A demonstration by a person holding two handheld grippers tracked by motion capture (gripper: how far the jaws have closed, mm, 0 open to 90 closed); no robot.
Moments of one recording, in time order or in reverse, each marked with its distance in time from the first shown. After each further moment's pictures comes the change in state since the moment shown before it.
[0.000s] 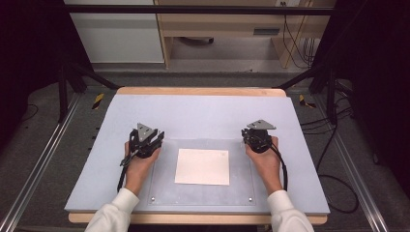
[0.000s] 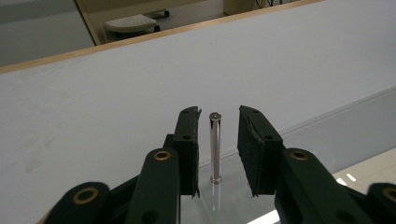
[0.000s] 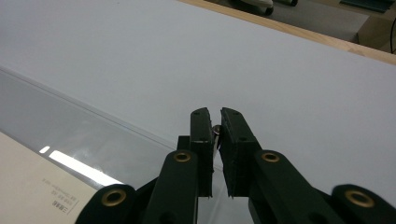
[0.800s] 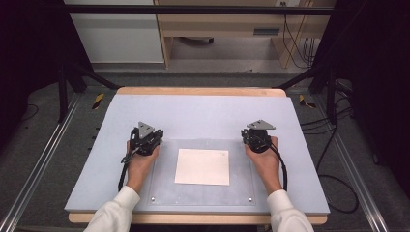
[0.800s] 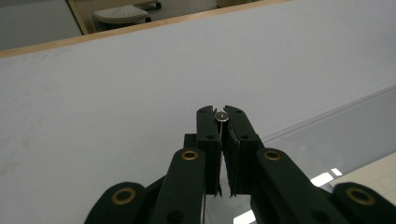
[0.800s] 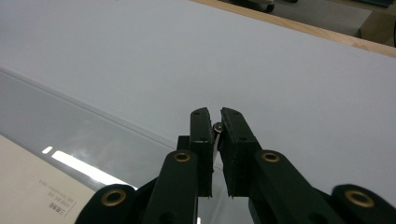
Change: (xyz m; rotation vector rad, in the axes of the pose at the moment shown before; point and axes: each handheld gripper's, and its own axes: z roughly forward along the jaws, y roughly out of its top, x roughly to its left) left arm 0.006 -0.002 0.013 0.028 -0.038 -0.022; right arm 0.000 -0.002 0.004 0.005 0.005 0.015
